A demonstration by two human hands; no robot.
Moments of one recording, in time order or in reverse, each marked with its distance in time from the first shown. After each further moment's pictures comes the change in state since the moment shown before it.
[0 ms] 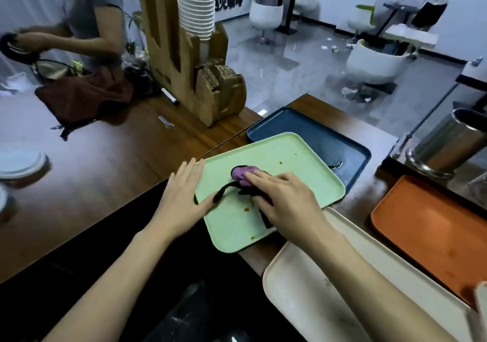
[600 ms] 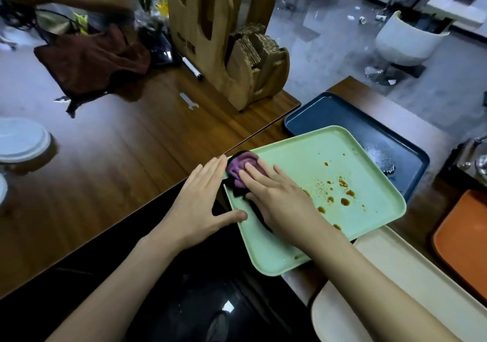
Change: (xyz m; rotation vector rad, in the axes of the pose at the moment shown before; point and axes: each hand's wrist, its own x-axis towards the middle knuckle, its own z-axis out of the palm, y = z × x) left_hand 0.006 -0.047 -0.002 -0.064 -0.103 0.167; right_hand 0.068 -0.028 0.079 -0.105 -0.250 -0.178
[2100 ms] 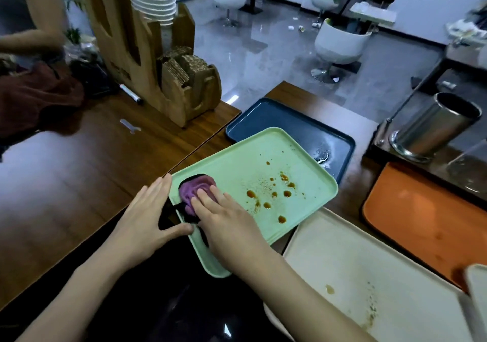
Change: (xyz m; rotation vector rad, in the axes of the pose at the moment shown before) left_hand 0.008 -0.002 -0.007 0.077 -0.079 -0.035; right_hand -0.033 -0.033 0.009 0.083 0.024 0.147
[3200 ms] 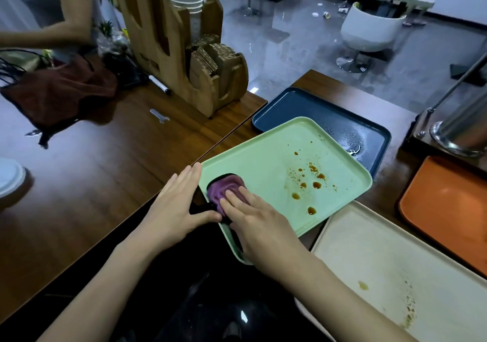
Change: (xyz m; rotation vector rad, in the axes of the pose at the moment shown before) left_hand -0.003 0.008 -0.009 0.006 -0.063 -0.025; right_hand -0.019 0.000 0.005 -0.064 0.111 -0.053
